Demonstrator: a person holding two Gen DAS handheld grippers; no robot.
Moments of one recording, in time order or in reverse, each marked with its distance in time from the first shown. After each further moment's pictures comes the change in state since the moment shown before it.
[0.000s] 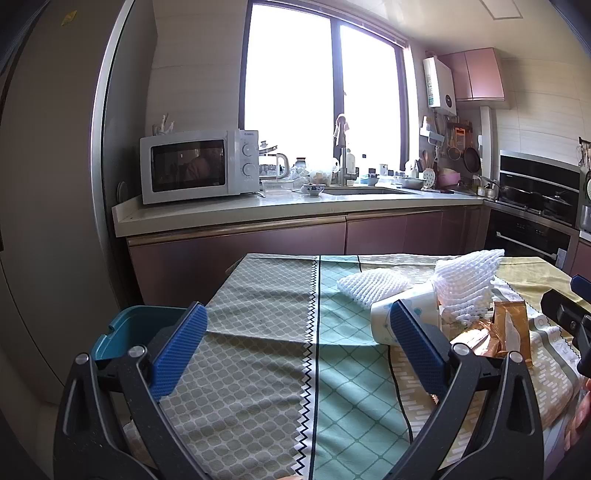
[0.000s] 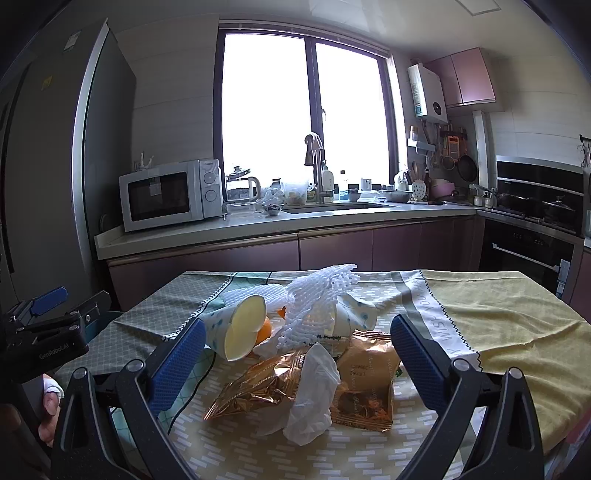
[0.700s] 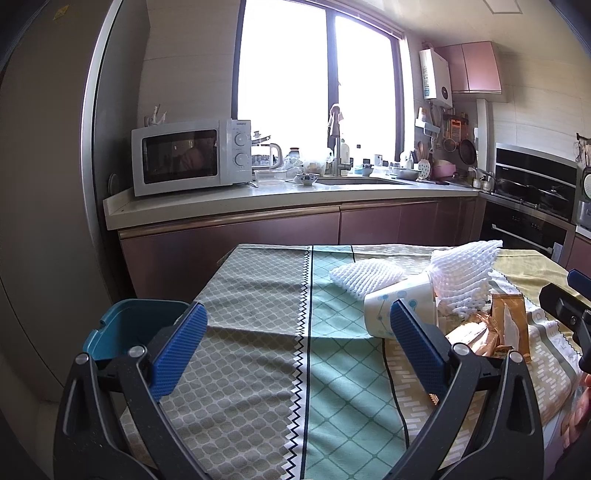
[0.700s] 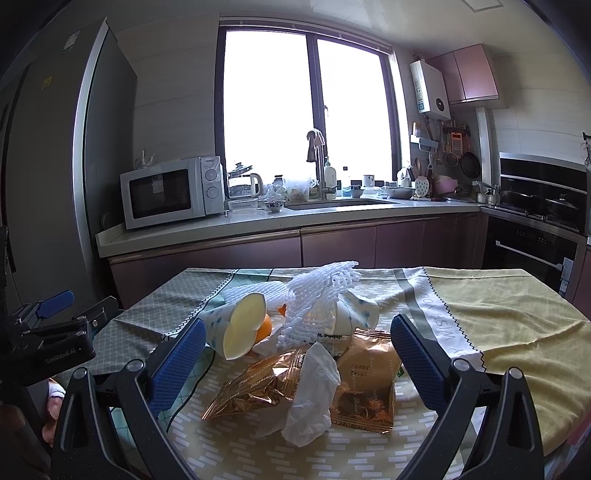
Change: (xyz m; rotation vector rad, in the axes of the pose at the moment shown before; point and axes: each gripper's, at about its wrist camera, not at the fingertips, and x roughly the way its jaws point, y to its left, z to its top) left arm 0.013 -0.009 -0.002 0.009 0.042 -0.028; right arm 0.009 -0.003 0.000 0.002 0.019 0.016
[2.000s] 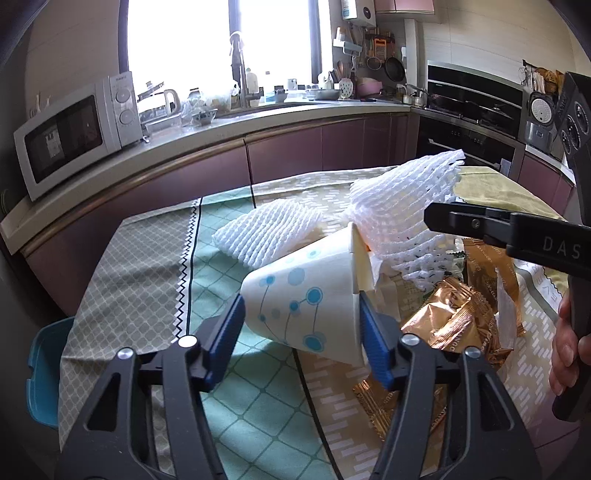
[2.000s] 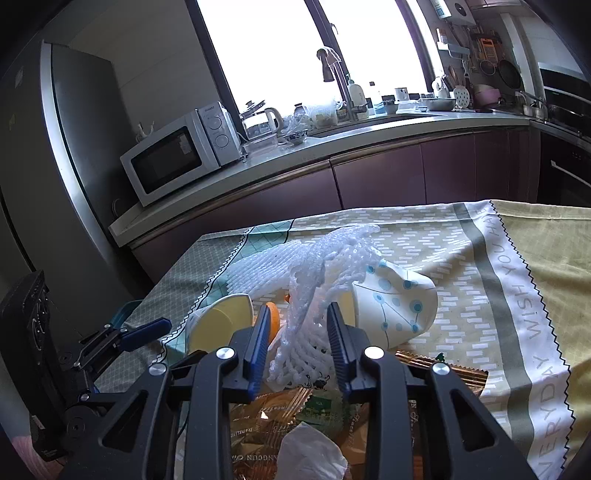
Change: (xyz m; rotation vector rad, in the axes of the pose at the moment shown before) left arm 0.137 -0.097 0.007 0.186 0.310 -0.278; right arm 0.129 -0.041 0.023 0.166 0.313 0.248
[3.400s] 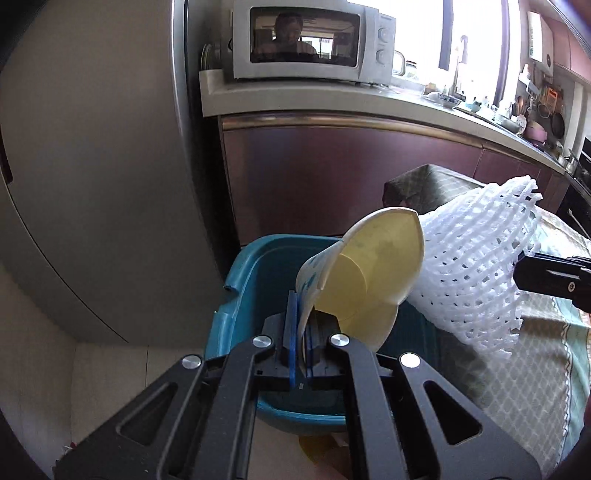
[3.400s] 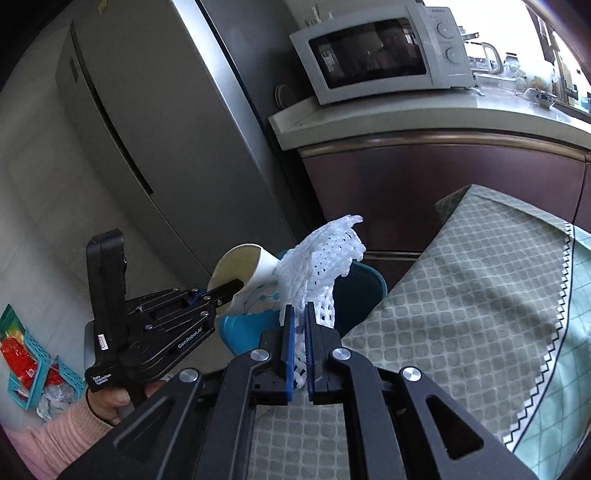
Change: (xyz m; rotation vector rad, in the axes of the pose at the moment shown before) left arm -0.065 0.395 -0.097 -0.449 0.110 0.405; right arm 0.185 0.305 -0.010 -0.304 0.364 0.456
